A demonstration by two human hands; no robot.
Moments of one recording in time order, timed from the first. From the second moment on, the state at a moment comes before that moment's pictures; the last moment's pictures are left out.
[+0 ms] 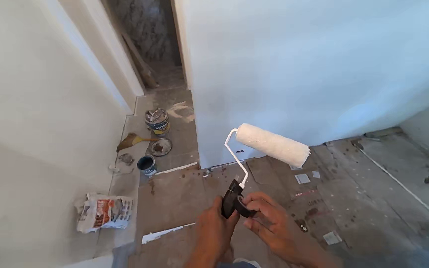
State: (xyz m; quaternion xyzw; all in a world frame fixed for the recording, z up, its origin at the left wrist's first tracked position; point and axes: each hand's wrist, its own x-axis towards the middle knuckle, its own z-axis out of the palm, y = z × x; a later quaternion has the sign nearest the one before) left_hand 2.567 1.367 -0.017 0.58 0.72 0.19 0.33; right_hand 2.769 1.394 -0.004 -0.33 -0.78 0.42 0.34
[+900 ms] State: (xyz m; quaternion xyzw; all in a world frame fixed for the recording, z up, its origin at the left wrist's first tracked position) left_hand 2.532 1.371 -0.032 0.58 0.64 0.09 0.50; right_hand 2.633 1.471 0.034 -0.55 -0.78 0.18 -0.26
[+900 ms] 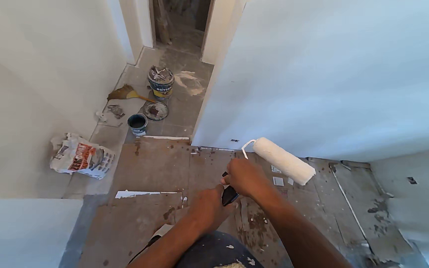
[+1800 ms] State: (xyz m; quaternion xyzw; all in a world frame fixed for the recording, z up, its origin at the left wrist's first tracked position) left_hand 2.485 1.377 -0.018 0.36 0.23 0.45 0.79; right_hand 2.689 1.475 -0.030 -0.15 -0.65 0.68 0.32
